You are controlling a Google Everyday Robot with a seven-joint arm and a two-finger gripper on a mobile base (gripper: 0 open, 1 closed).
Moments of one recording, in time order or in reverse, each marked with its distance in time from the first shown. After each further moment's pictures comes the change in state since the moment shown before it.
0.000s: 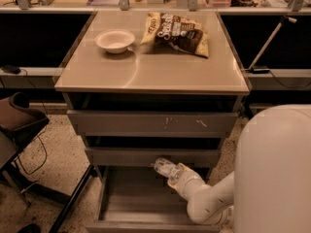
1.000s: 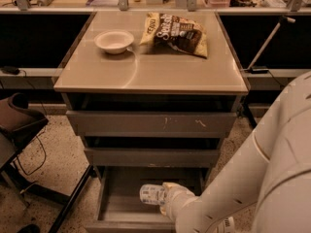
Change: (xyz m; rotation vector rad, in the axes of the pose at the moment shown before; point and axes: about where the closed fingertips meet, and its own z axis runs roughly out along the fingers) arm -0.060 0.066 -0.101 -0.216 0.056 -0.416
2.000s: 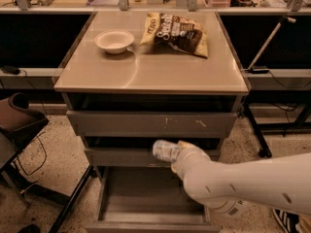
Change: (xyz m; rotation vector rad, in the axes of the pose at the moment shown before) arm 0.010 -0.143 -0.065 0.230 0.089 0.093
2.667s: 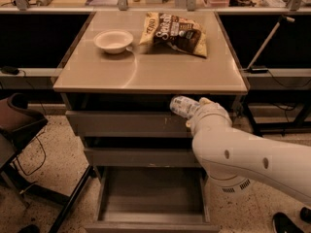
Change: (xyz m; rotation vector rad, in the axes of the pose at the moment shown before) arm 0.001 -0.170 -0.069 0.400 0.082 0.200
